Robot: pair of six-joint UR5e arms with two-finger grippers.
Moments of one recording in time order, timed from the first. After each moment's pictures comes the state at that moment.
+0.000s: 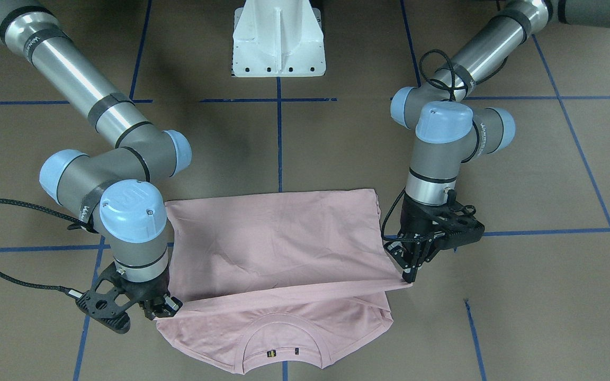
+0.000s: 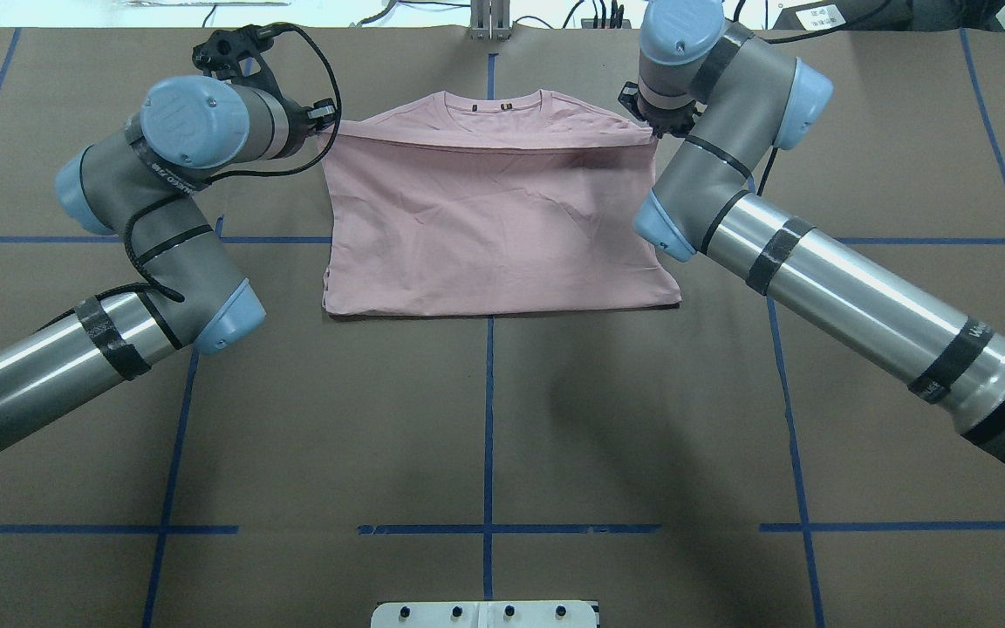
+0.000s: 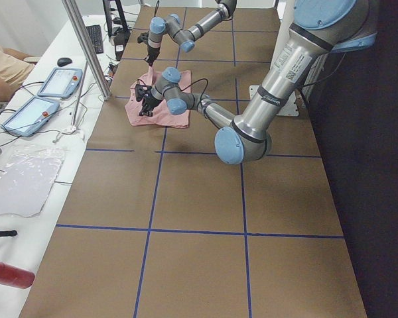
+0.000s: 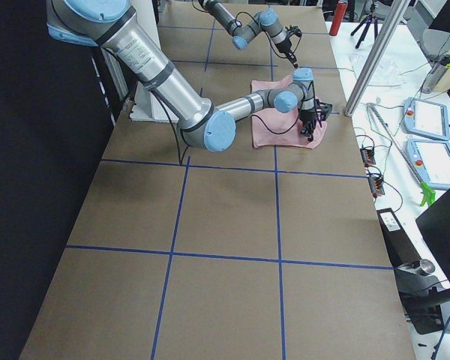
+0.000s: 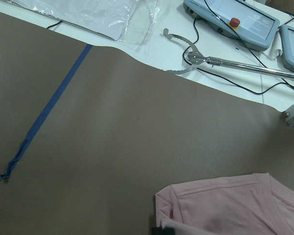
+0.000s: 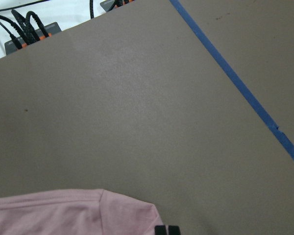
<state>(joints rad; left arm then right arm) -0.78 -2.21 -1.34 -2.18 -1.55 -1.39 0.84 -0.70 1.01 -1.26 1.74 1.44</state>
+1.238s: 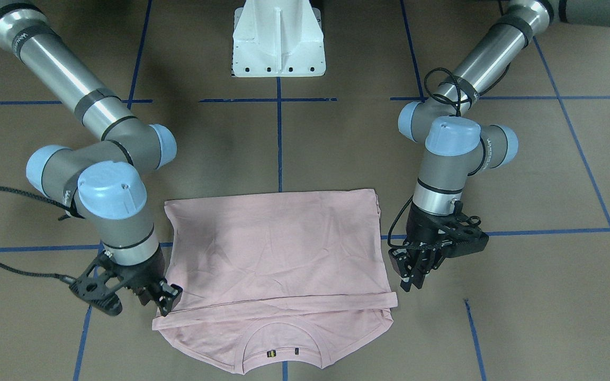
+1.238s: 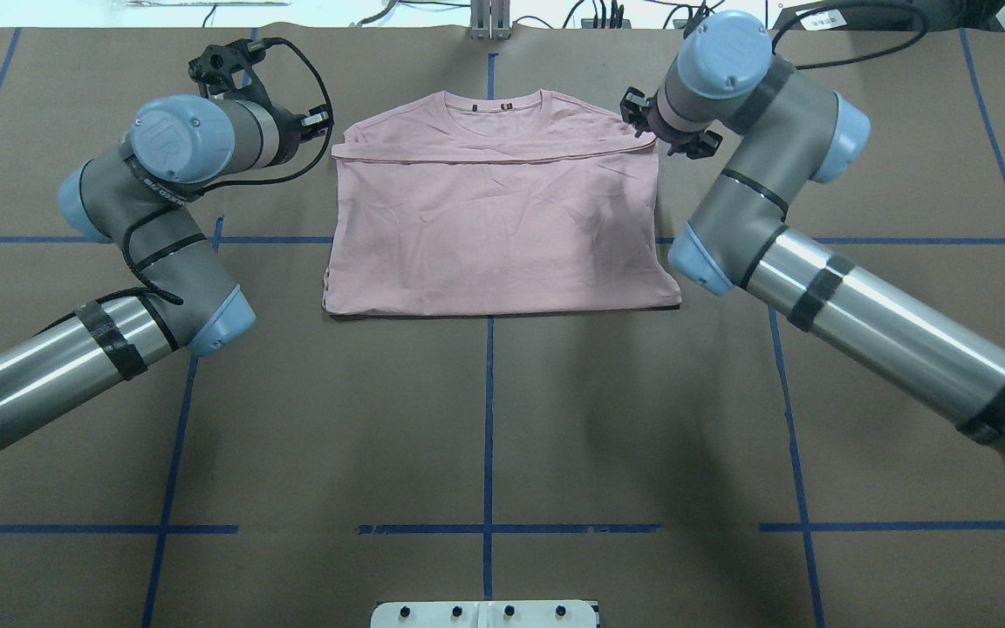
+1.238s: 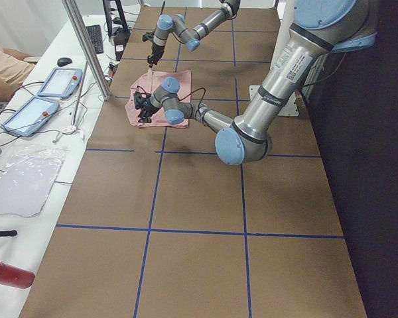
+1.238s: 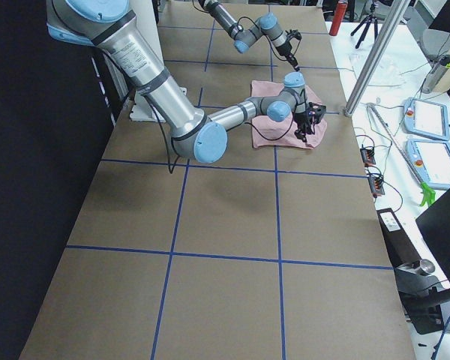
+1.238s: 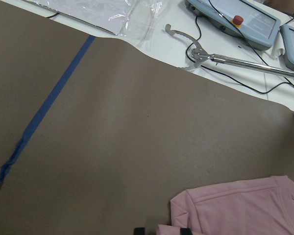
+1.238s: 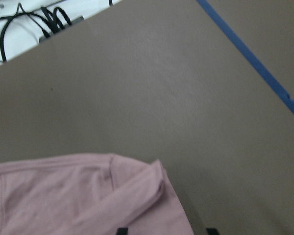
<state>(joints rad) -0.78 -2.20 -1.24 -2.36 -1.55 -1.40 0.81 -0.89 1.25 -1.13 1.77 1.54</state>
